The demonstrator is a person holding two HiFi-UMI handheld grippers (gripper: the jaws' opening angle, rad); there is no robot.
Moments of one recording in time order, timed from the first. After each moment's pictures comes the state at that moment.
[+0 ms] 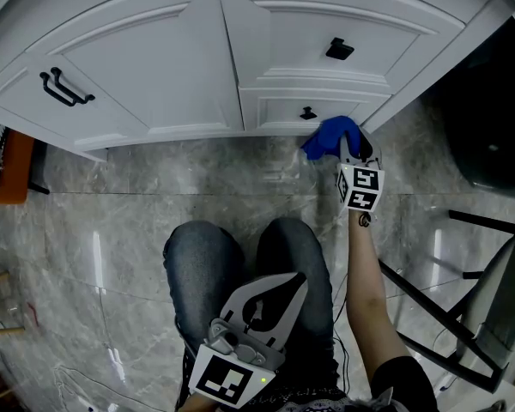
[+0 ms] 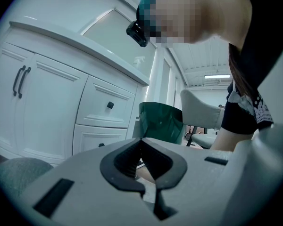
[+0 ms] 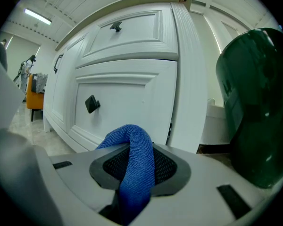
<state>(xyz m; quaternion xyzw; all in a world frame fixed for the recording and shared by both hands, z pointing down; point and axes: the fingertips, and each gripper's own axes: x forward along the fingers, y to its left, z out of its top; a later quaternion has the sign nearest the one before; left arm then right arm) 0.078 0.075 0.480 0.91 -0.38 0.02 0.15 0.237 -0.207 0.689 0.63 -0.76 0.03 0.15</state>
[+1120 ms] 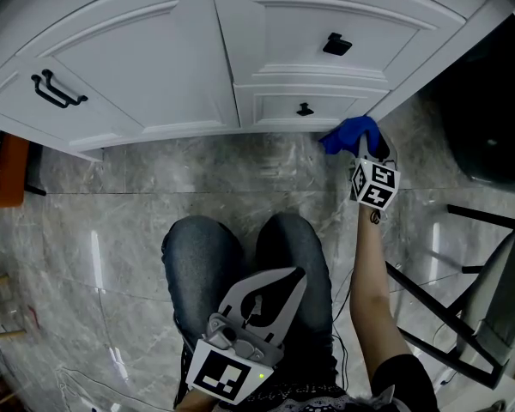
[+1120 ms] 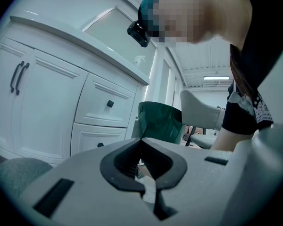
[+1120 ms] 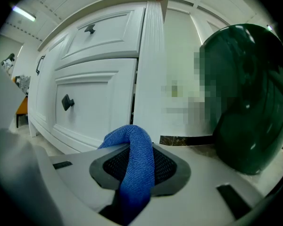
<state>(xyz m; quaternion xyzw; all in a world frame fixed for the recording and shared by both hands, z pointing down) 0.079 0.068 0.482 0.92 -0.37 0.02 0.15 0.302 -0.201 0.693 0.69 -0.71 0.07 0.13</state>
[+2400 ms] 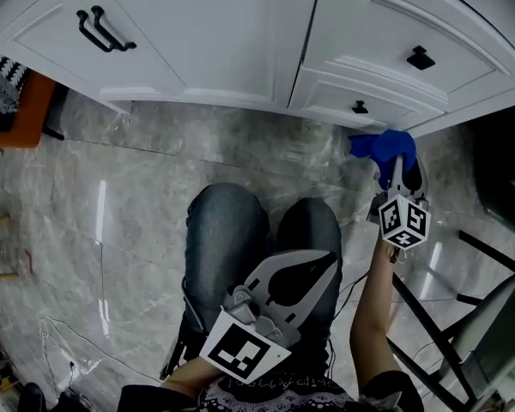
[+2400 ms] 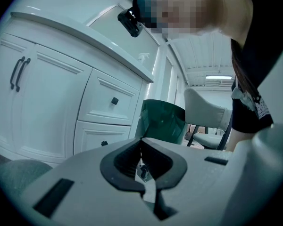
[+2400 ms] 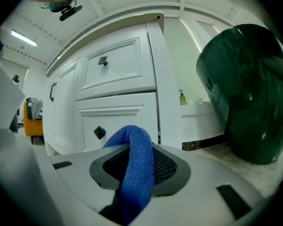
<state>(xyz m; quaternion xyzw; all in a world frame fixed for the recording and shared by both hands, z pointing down) 0.072 0.053 0.498 0.92 -0.35 0.06 0.16 0.252 -0.155 0.641 0.65 -0.75 0.08 0.04</state>
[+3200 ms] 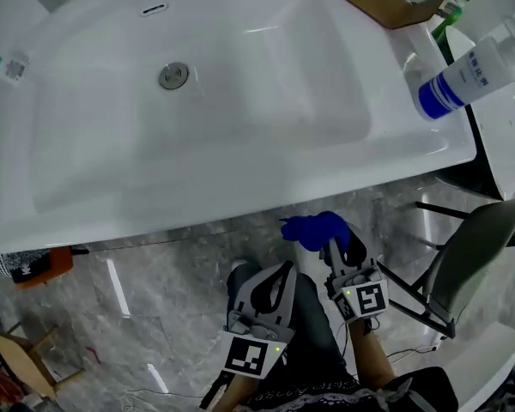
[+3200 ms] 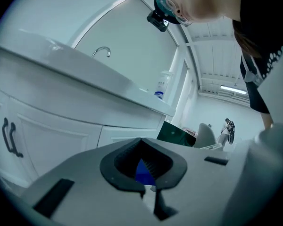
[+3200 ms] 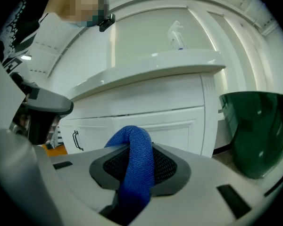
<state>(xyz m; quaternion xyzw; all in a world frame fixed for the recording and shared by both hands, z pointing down) 0.009 -0.087 0.249 0.89 -0.40 0.03 0.23 0.119 -0.111 0.325 0.61 -0.78 0.15 0.07</state>
